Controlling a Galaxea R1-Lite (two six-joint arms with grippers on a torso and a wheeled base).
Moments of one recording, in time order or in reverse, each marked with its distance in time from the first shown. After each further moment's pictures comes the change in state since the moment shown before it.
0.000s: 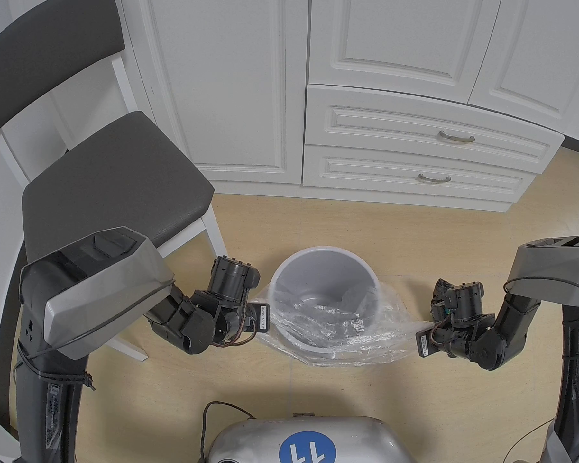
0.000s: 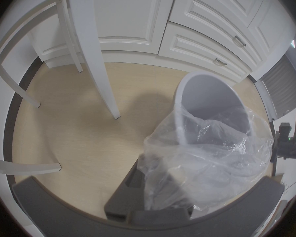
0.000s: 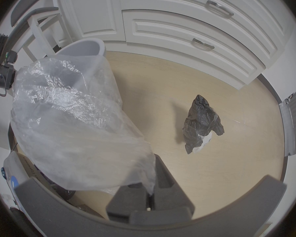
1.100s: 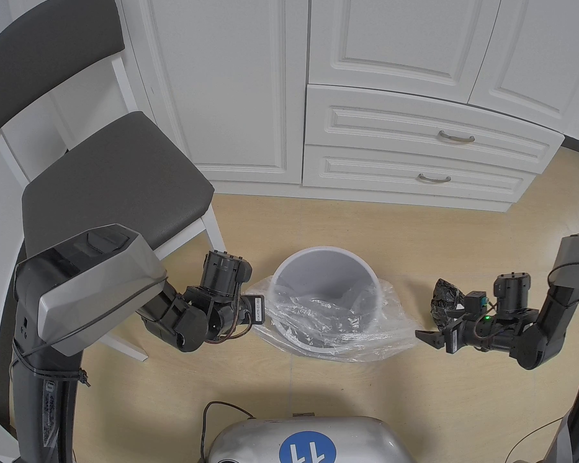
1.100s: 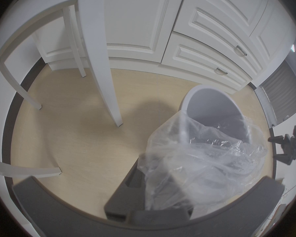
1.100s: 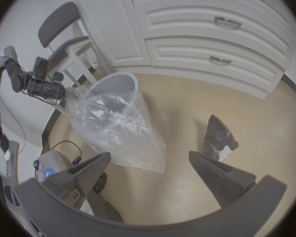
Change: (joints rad) left arm 0.021 -0.015 0.018 -0.066 -0.001 -0.003; right arm -0.149 -0.174 0.215 -0.168 0.476 -0.090
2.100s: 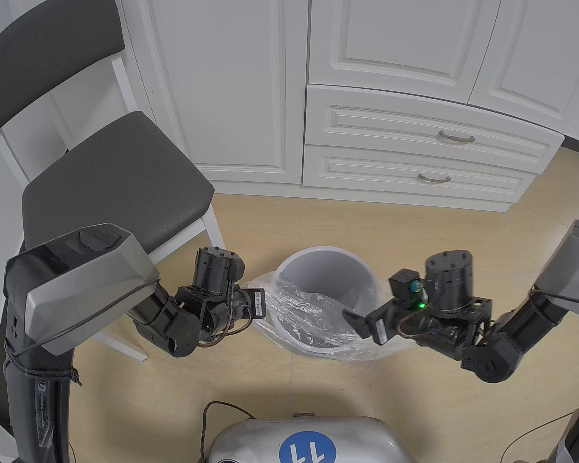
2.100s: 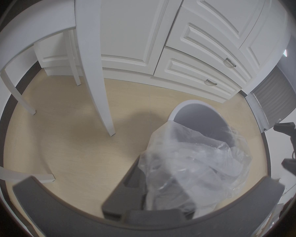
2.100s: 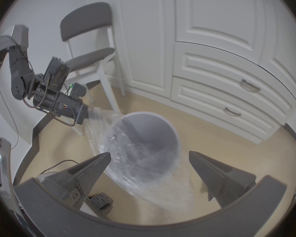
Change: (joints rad) left arm 0.000 -0.042 0.077 -0.148 -0.049 0.006; right arm 0.486 -0.149 -0.208 0.162 -0.472 0.027
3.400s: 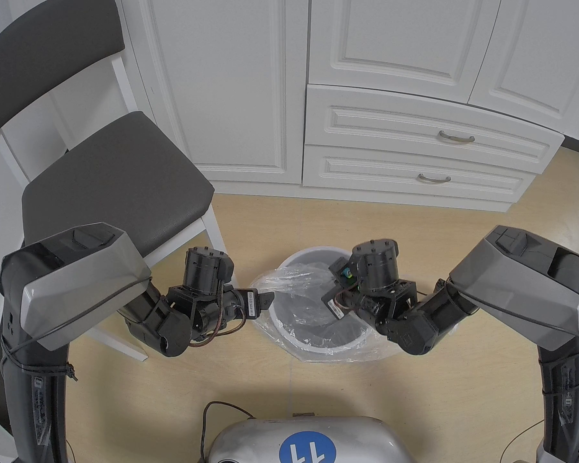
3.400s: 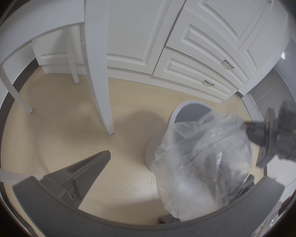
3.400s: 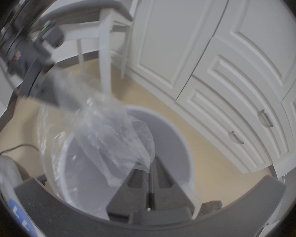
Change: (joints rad) left arm 0.032 -0.009 0.036 -0.032 -0.066 0.009; right arm 0.027 0.344 -0.526 0.173 -0.173 -0.261
